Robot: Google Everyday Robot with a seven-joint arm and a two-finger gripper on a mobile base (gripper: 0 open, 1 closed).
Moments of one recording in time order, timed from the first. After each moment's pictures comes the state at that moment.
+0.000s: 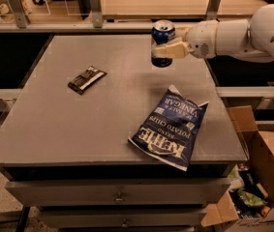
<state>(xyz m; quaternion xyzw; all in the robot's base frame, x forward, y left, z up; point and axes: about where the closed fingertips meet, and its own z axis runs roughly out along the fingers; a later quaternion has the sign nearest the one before) 0.688 -0.088 0.930 -0.48 0.63 0.28 0.54</state>
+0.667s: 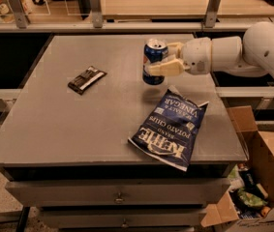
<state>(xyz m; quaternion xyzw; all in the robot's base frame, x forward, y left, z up) 0.644 -0.064 0.903 -0.50 0.60 0.35 0.51</state>
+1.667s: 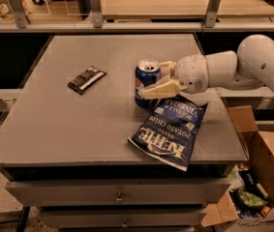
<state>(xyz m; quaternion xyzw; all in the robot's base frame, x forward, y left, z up) 0.570 -0.039 0.884 -0.55 0.57 0.40 0.47</state>
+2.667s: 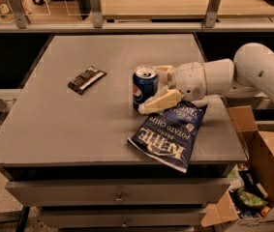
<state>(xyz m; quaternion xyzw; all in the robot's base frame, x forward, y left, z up) 0.553 -0.030 0.872 -0.55 0.56 0.41 0.46</state>
